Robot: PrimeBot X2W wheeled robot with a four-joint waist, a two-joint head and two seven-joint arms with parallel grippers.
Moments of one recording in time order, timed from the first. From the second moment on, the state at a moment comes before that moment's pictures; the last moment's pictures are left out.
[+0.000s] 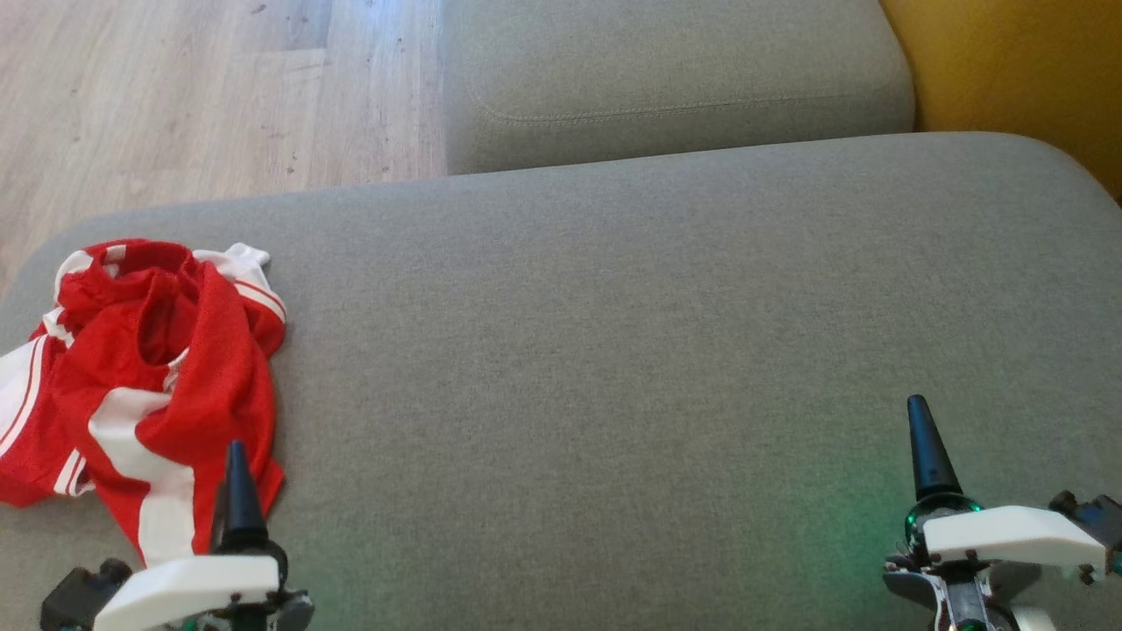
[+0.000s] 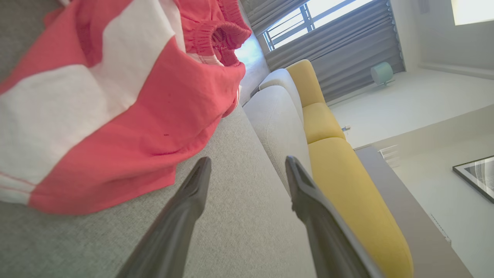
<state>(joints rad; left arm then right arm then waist) 0.02 0.04 0.02 0.24 -1.19 -0.08 0.01 0.01 -0.04 -0.01 0.31 1.18 0.13 0.01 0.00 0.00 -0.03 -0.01</state>
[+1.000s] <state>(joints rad) 0.06 0.04 -0.06 0.16 -0.81 -0.03 -0.08 0.01 -0.04 0.10 0.26 0.79 0.13 -0.08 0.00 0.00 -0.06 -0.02</state>
